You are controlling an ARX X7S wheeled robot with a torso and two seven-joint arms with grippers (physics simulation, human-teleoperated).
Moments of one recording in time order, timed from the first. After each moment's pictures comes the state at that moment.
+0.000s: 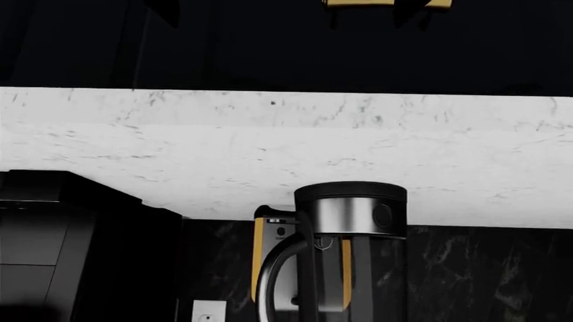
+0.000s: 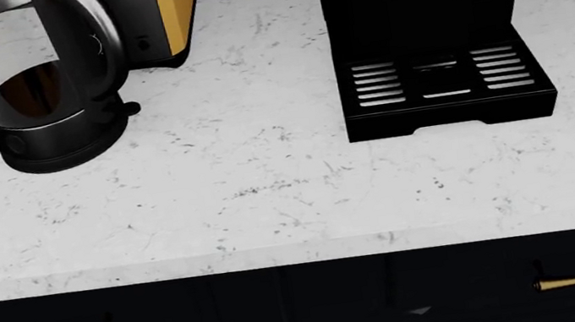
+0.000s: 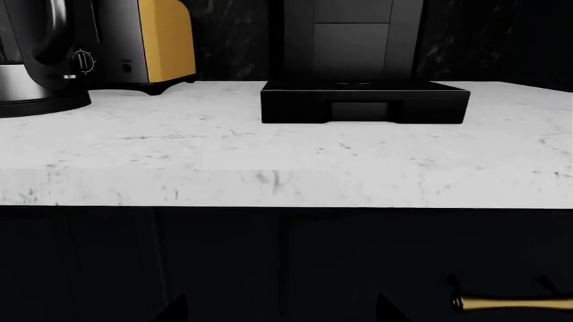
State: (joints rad) left arm 0.01 -0.10 0.11 0.03 -0.12 0.04 -0.10; right arm 0.01 0.09 -0.12 0.01 0.09 -0.01 0.10
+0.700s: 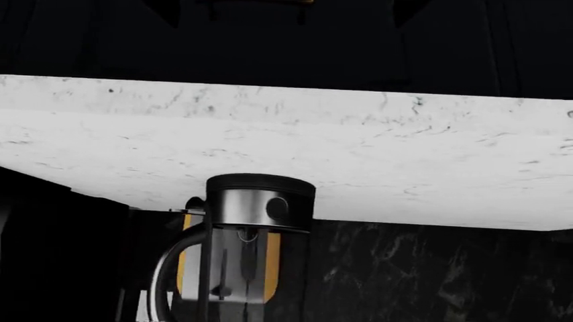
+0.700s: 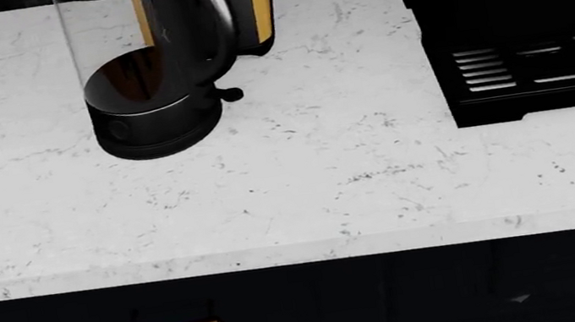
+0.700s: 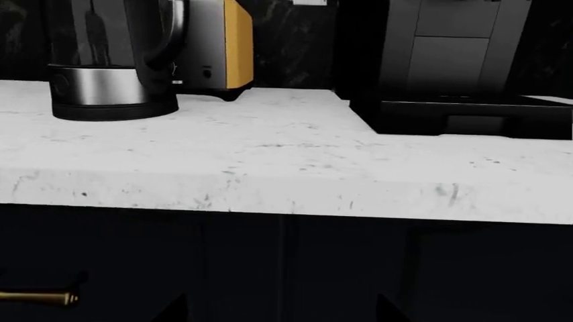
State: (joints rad) left arm 0.01 -0.13 0.13 0.04 -0.17 0.05 -0.13; right arm 0.01 0.13 -0.17 0.01 0.10 -0.04 0.14
